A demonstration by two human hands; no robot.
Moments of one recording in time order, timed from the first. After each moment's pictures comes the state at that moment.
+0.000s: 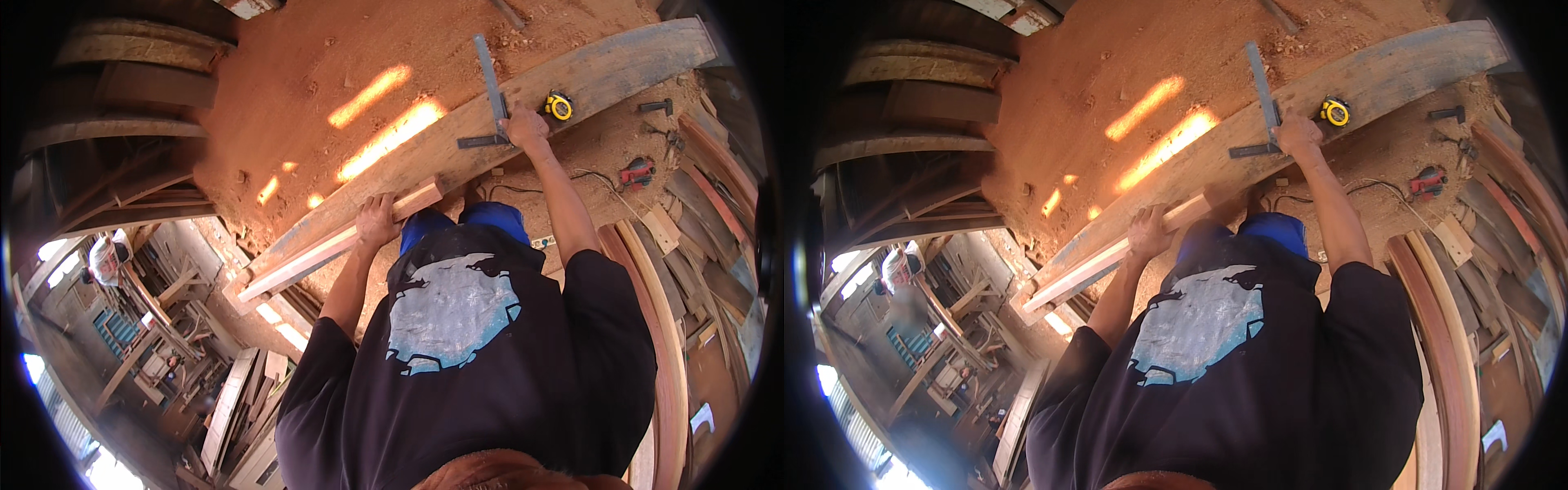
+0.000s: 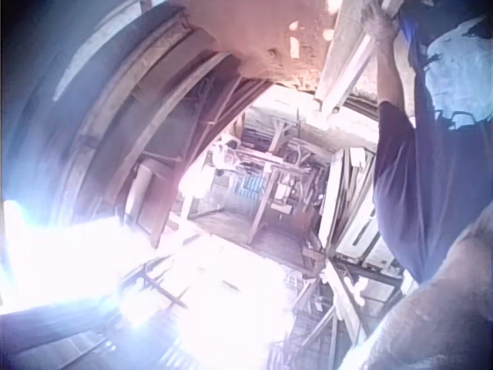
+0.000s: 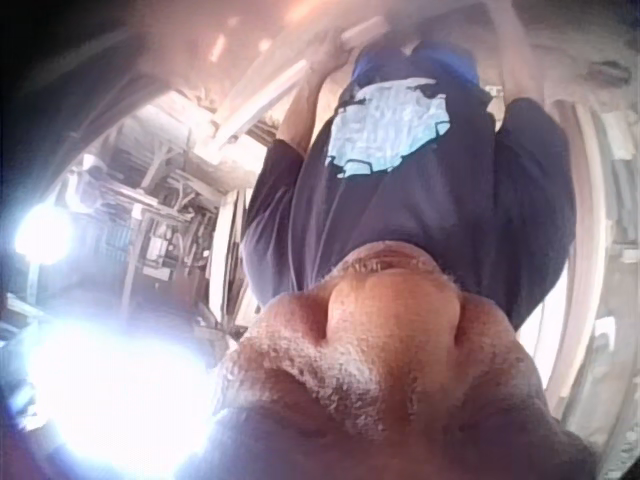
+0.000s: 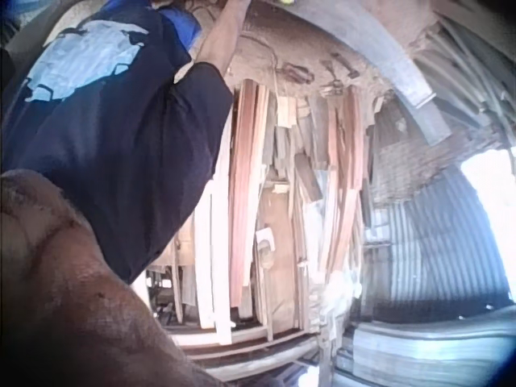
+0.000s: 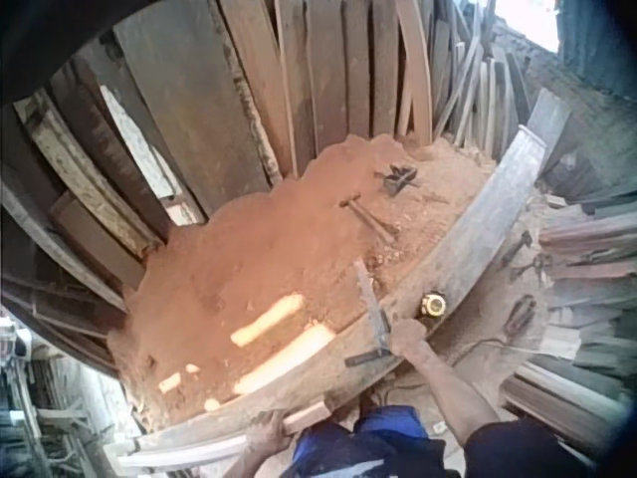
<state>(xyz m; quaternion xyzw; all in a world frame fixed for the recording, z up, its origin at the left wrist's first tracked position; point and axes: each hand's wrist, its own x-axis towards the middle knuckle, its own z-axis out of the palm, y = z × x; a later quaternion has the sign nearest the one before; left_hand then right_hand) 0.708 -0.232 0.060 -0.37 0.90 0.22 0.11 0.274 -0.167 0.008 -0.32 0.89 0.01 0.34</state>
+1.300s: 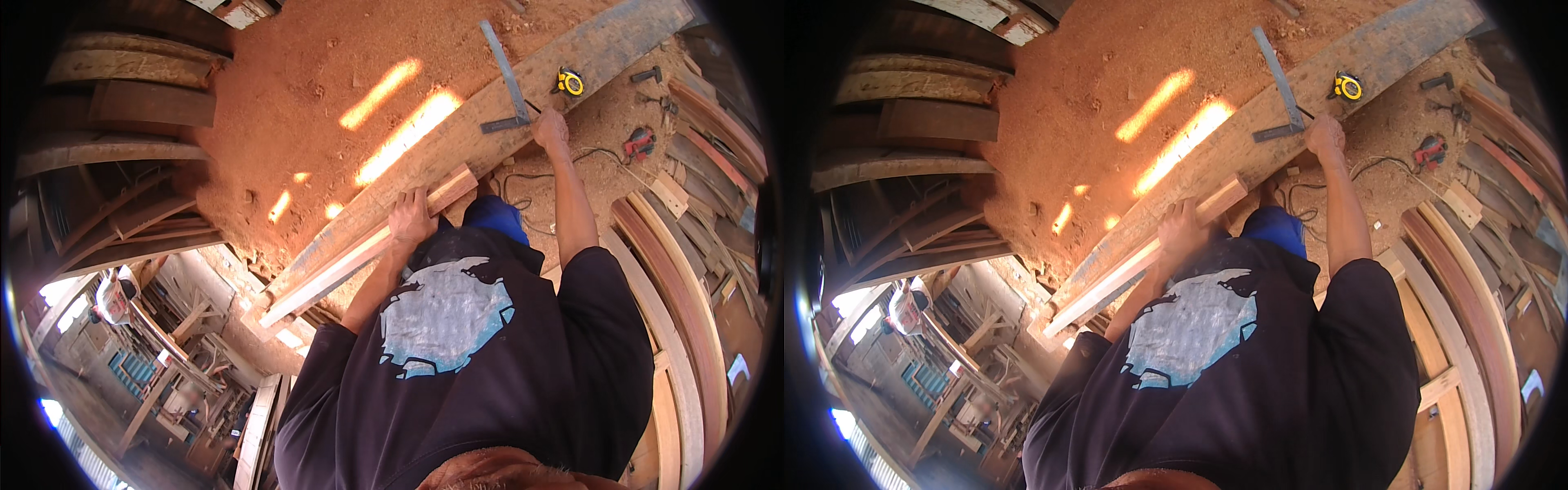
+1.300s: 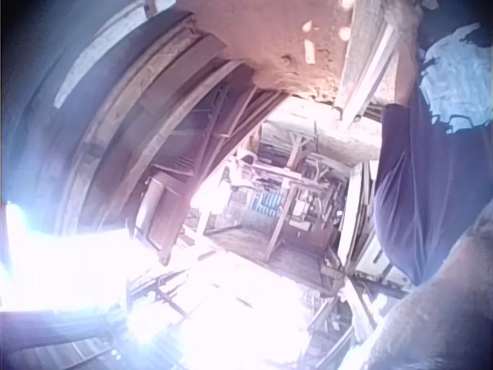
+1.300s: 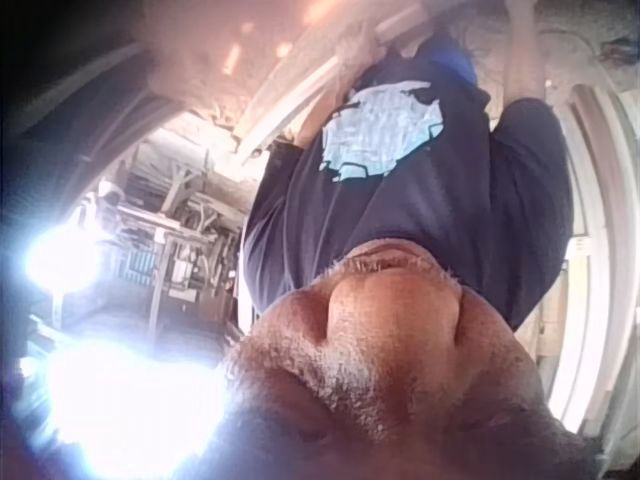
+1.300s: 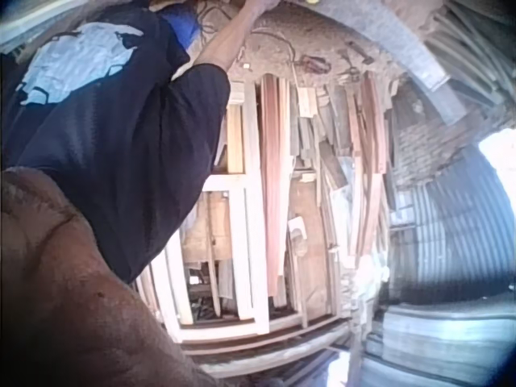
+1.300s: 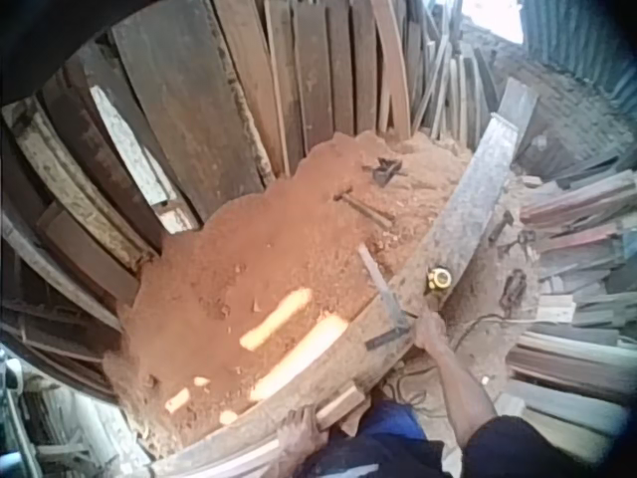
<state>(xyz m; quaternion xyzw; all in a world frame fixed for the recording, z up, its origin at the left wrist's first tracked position) 0.717 -0.233 0.066 -0.34 0.91 0.23 0.05 0.329 -0.121 -0.015 -0.20 0.94 0.00 0.27</state>
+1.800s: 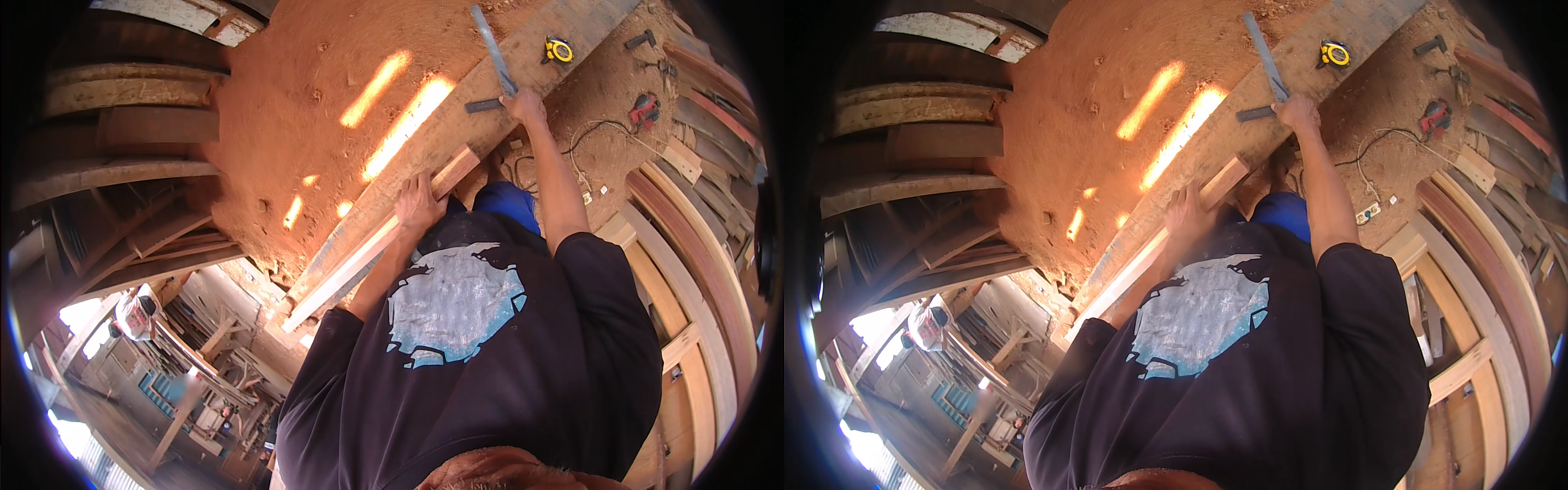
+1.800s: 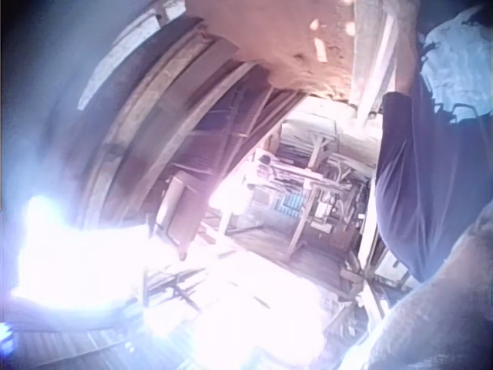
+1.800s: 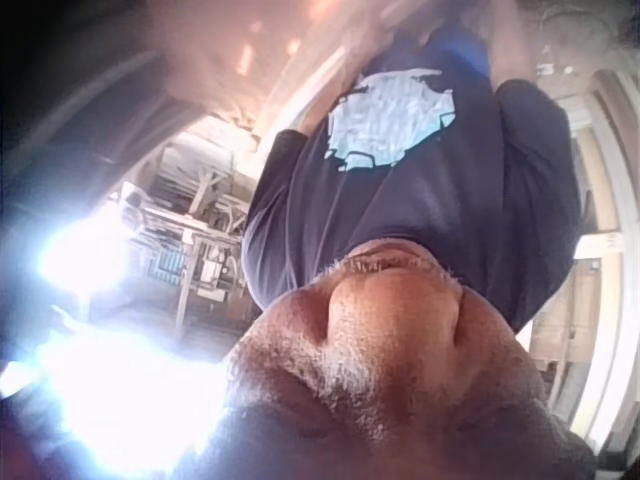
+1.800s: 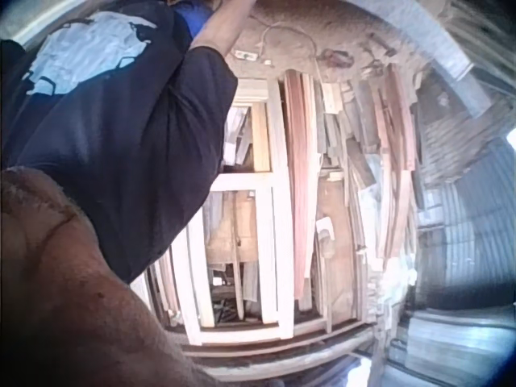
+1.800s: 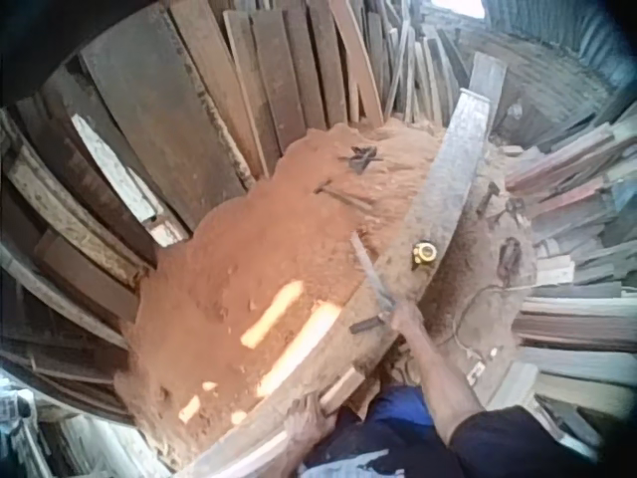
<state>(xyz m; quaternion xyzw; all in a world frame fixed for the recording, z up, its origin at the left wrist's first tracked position) 0.718 -0.230 0.071 -0.33 0.91 0.23 0.05 0.376 -0.145 -0.013 -0.09 0.93 -0.14 0.34</state>
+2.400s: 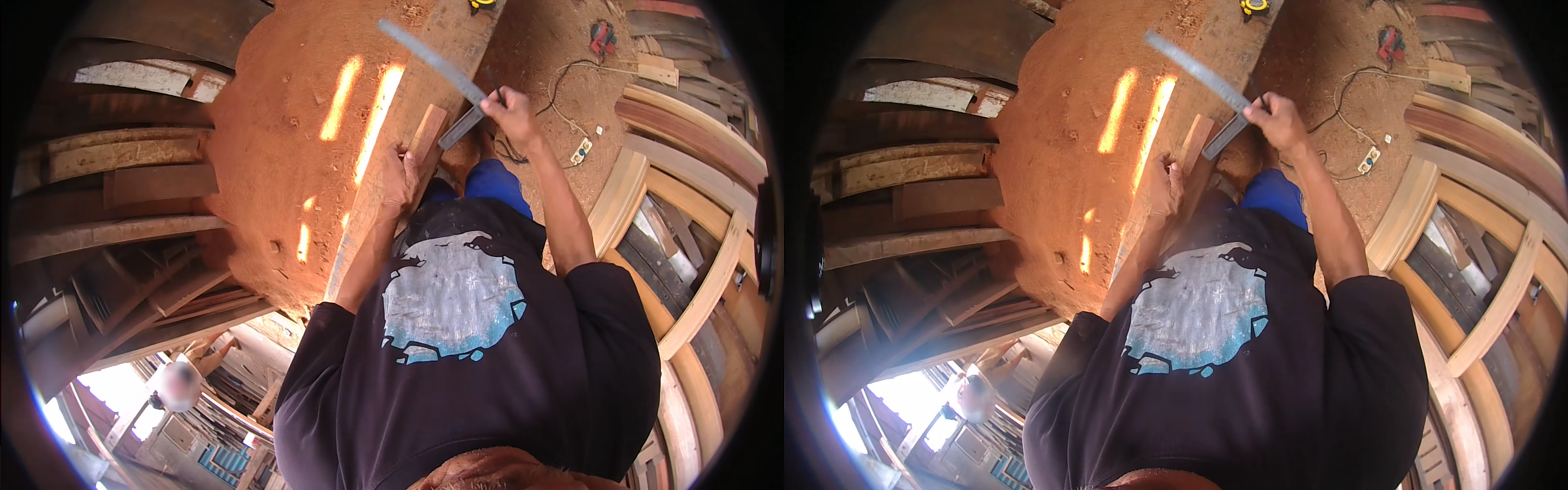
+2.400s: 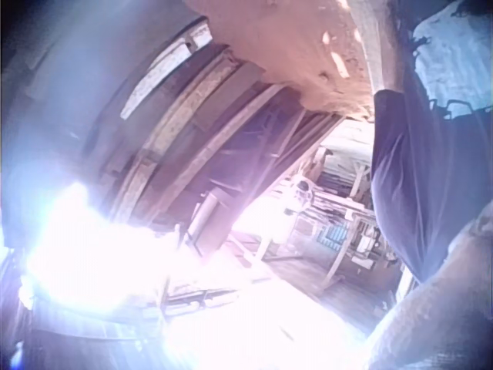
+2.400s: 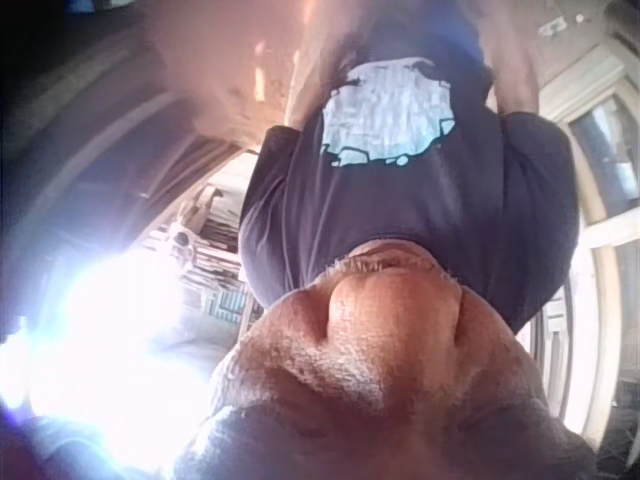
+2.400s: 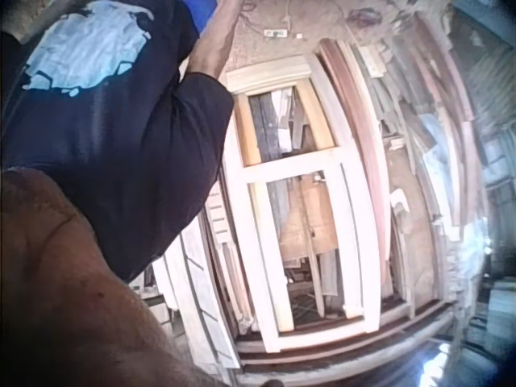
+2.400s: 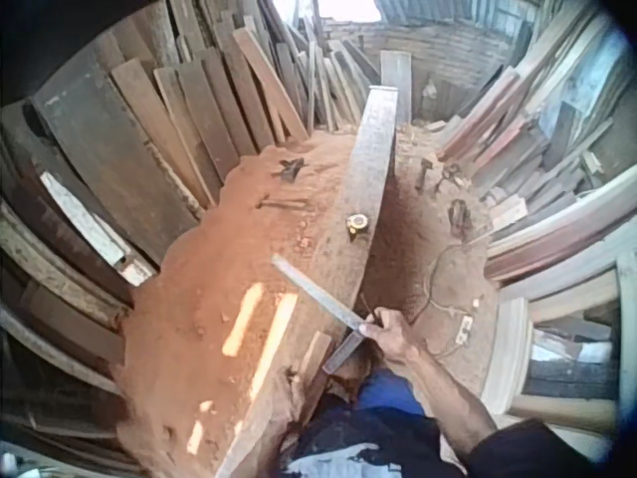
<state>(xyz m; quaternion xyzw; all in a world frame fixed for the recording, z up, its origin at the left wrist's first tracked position) 0.765 -0.253 0.013 -0.24 0.84 0.49 -0.06 0.546 -0.022 0.078 -0.08 0.74 -0.62 0.23</state>
